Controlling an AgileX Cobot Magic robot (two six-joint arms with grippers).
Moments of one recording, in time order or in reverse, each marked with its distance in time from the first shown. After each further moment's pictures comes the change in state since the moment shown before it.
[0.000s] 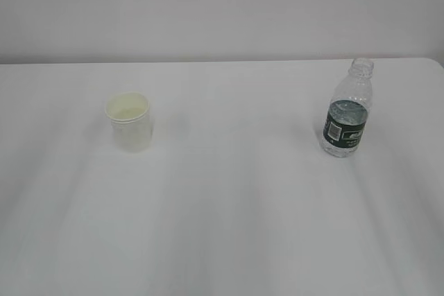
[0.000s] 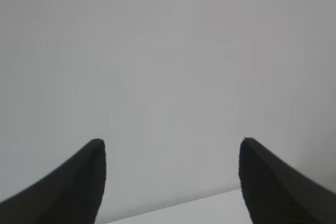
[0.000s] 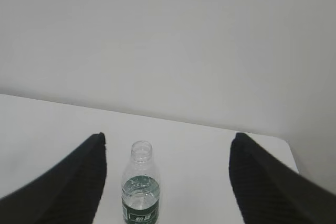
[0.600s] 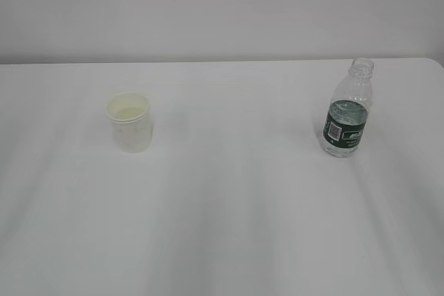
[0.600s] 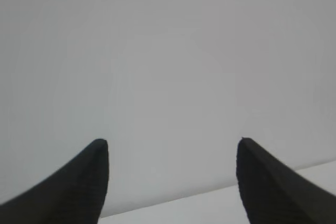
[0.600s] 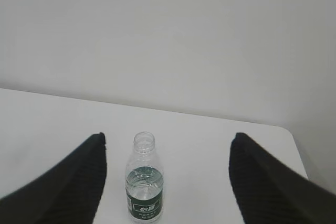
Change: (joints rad) left arm 0.250 -0.204 0.000 0.059 0.285 0.026; right arm 0.000 -0.005 0.000 0.018 0.038 0.000
